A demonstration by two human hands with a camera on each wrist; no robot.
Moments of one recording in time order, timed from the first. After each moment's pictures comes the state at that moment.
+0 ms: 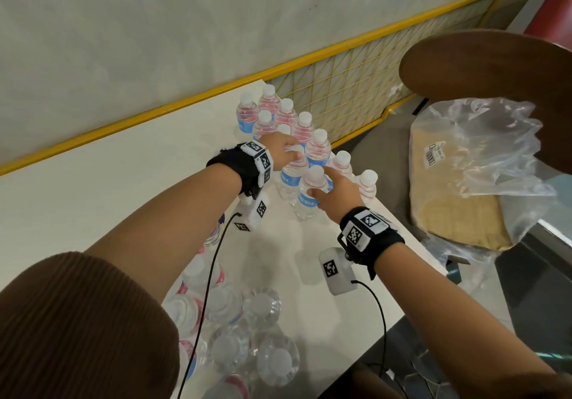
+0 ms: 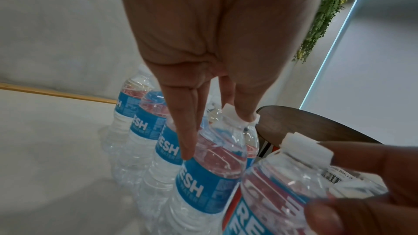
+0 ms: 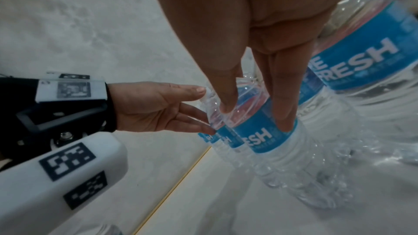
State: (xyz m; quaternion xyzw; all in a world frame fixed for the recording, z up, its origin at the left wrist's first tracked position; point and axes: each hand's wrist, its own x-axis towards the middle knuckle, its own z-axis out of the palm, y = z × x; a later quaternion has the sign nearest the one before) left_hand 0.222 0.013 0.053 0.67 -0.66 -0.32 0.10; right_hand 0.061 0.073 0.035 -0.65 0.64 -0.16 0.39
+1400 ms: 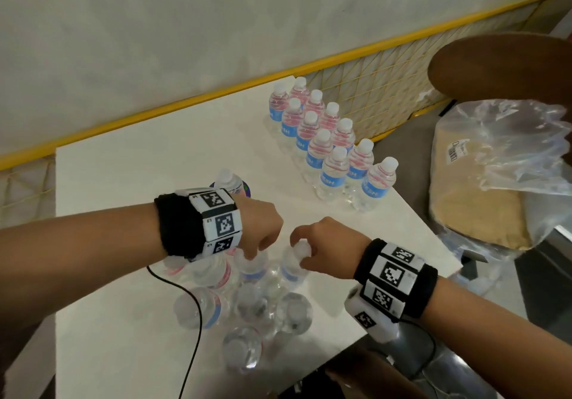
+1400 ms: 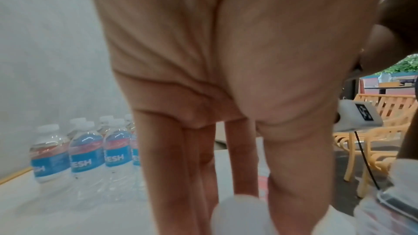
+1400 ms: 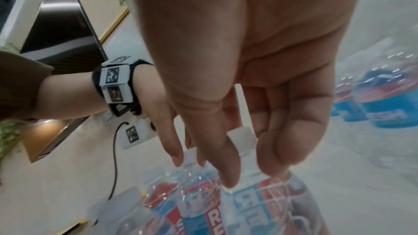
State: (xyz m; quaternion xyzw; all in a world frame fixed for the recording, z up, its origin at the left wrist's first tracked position) left_hand 0.235 0.199 0.102 0.47 -0.79 -0.20 -0.35; right_hand 0.067 0.190 0.073 -0.88 0.34 0.11 0.30
